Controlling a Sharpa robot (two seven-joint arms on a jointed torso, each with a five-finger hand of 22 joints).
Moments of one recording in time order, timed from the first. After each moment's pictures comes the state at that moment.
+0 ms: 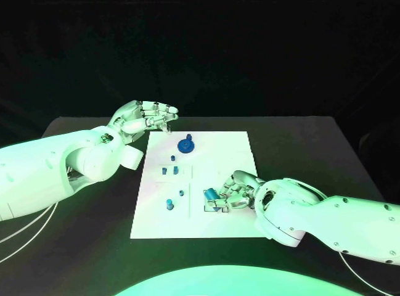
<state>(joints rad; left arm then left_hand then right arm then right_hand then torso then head) 1.18 -0.91 -0.04 1.50 -0.16 -0.15 0.37 1.37 -0.22 0.56 0.07 0.10 0.88 0.21 0.24 0.33 0.90 0.14 0.45 0.12 0.94 0.07 1.06 0.42 0.17 0.85 0.18 0.72 0.85 1.04 -0.77 -0.14 1.79 -1.13 -0.42 -0.59 1.26 -0.05 -0.04 0.29 0.30 1.05 0.06 0.37 0.50 1.47 -0.02 1.57 1.31 1.47 -0.07 1.57 1.31 0.01 1.47 0.03 1.57 1.31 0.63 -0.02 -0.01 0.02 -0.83</state>
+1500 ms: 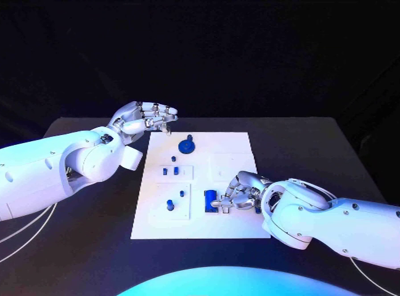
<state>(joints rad) 1.18 -0.92 -0.04 1.51 -0.16 -0.15 0.36 1.37 -0.22 0.56 0.07 0.10 0.88 0.21 0.24 0.33 0.90 0.14 0.45 0.12 0.94 0.07 1.06 0.42 0.17 0.85 0.18 0.72 0.85 1.04 -0.82 -0.14 1.81 -1.25 -0.38 -0.59 1.14 -0.09 -0.10 0.29 0.13 1.04 0.06 0.42 0.52 1.47 -0.02 1.55 1.31 1.47 -0.07 1.57 1.31 0.01 1.47 0.03 1.57 1.31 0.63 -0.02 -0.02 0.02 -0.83</state>
